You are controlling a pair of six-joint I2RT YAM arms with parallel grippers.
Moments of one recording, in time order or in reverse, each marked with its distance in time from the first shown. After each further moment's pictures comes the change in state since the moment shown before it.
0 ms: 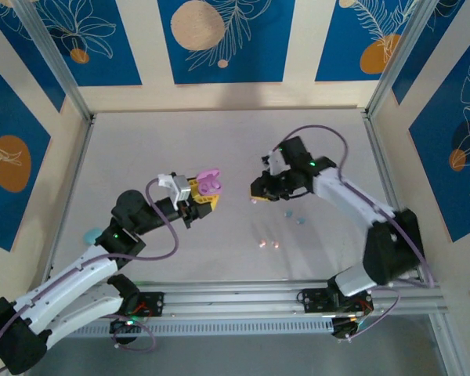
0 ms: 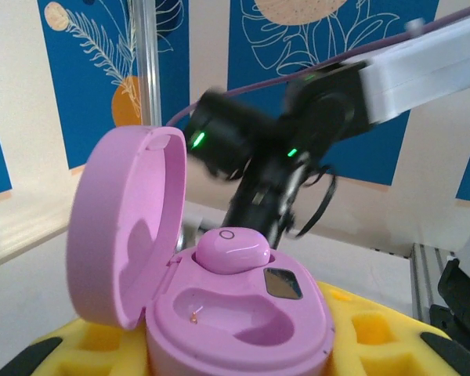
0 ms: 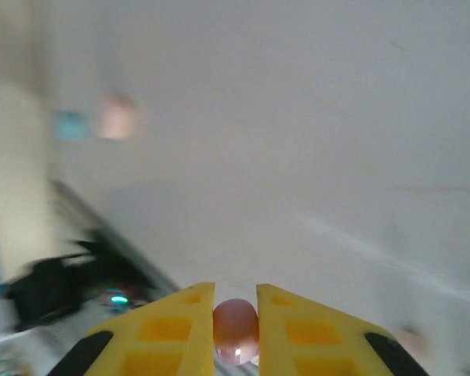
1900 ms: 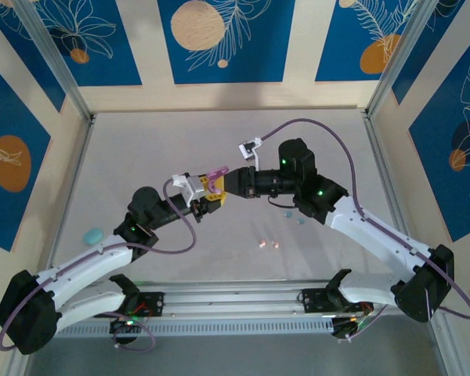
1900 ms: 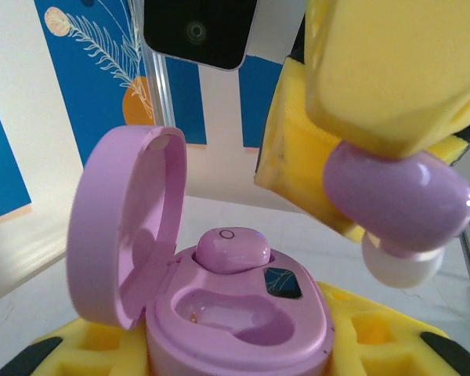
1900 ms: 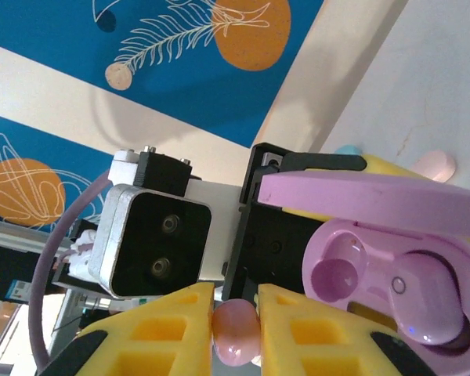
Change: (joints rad) left arm 0.000 0.184 -0.045 0.235 -0.010 0.119; right arm 0.306 -0.237 -0.008 0.513 -0.013 0.359
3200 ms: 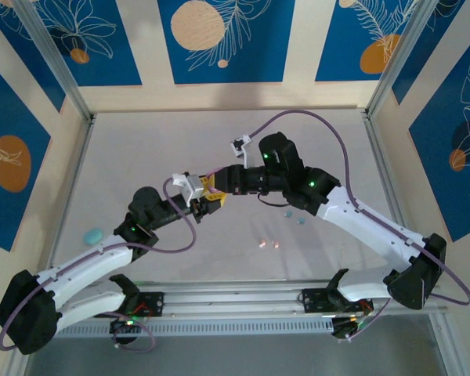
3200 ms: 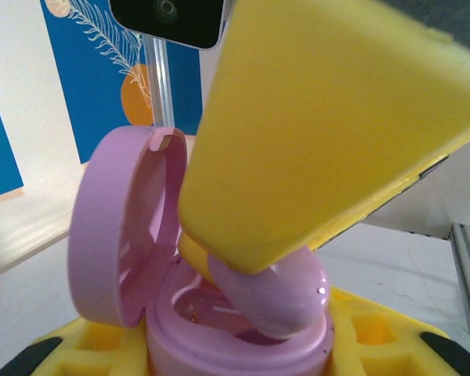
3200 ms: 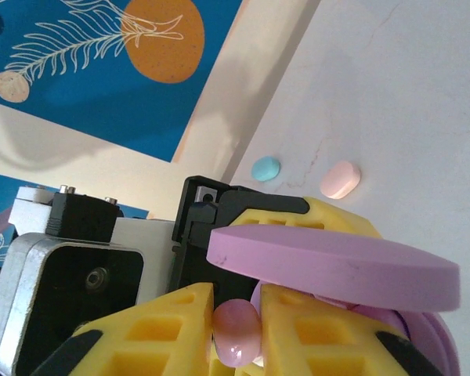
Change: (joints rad) left arm 0.000 0.000 -0.004 -0.010 -0.002 -0.047; right arm 0.084 0.100 0.192 -0.294 0.247 -0.145
